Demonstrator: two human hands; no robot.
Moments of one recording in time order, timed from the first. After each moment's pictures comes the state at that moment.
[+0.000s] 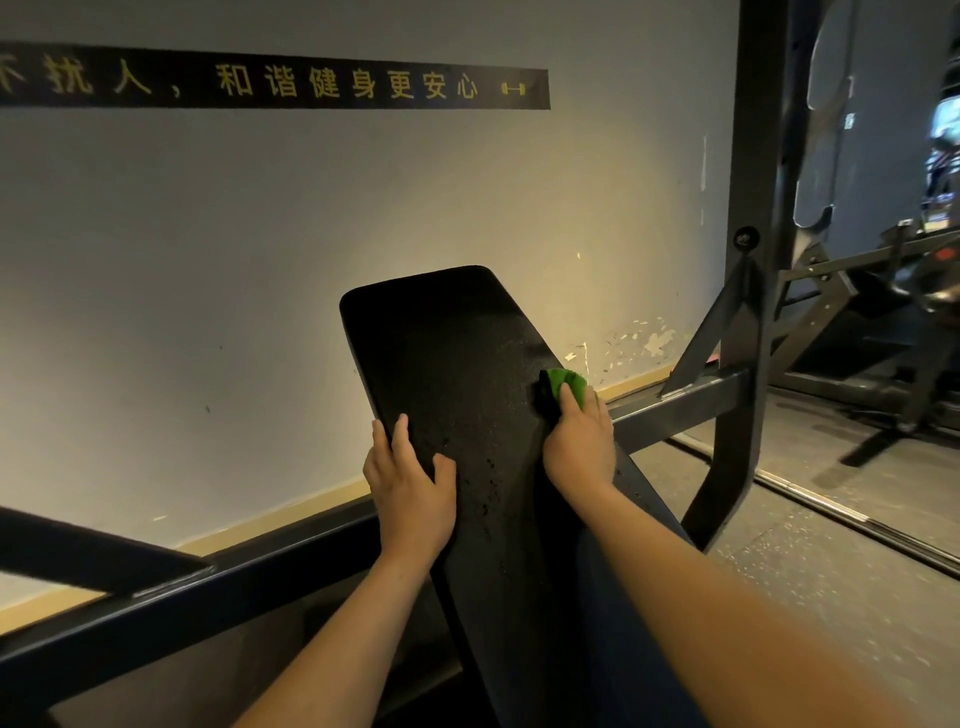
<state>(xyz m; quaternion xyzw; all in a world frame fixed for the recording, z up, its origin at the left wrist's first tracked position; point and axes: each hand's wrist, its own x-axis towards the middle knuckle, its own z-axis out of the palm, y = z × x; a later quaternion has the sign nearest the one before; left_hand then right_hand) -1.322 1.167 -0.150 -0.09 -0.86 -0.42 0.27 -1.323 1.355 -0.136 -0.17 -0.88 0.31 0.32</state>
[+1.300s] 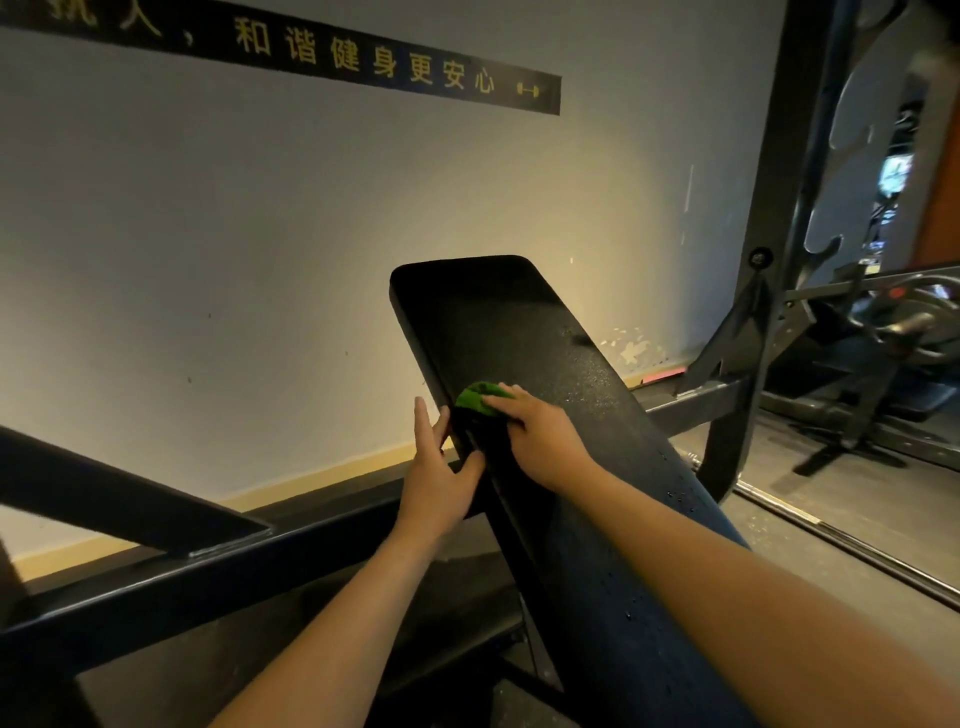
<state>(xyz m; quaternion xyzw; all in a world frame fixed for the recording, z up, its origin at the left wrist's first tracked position) -1.328 1.096 -0.150 -0.20 -0.76 -0.61 0.09 -1.314 1.248 -0.113 0.05 -0.91 0.32 0.25</state>
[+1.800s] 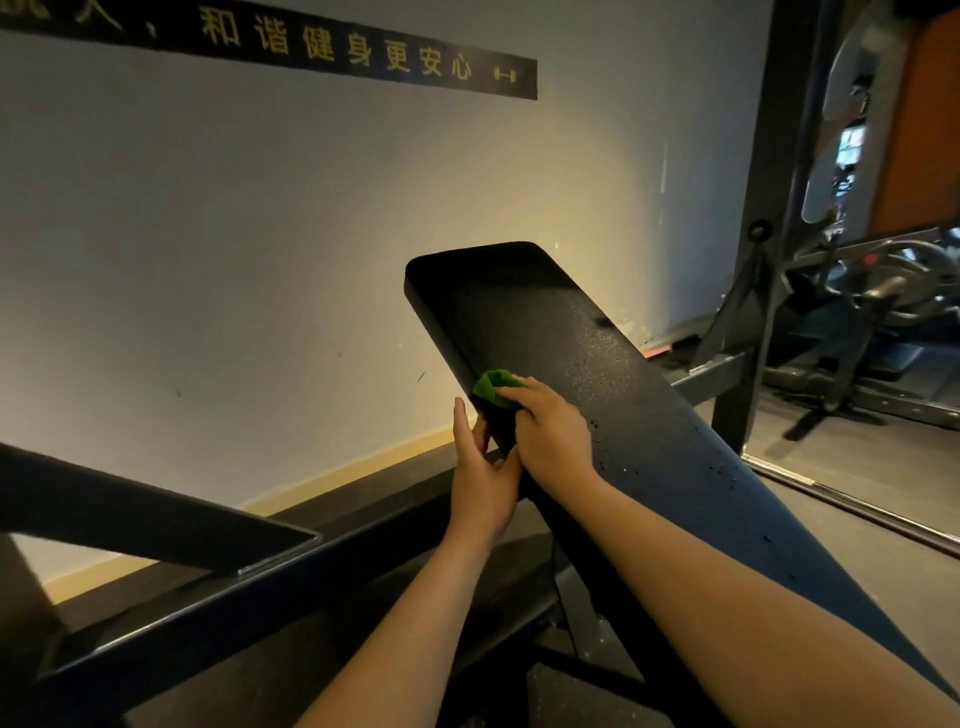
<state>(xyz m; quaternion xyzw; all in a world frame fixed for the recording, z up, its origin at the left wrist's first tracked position) -1.328 1.081 -0.155 -0.22 -0.69 -0.69 0.02 -1.319 1.181 -0.126 -0.06 -0.86 0.35 0.37</state>
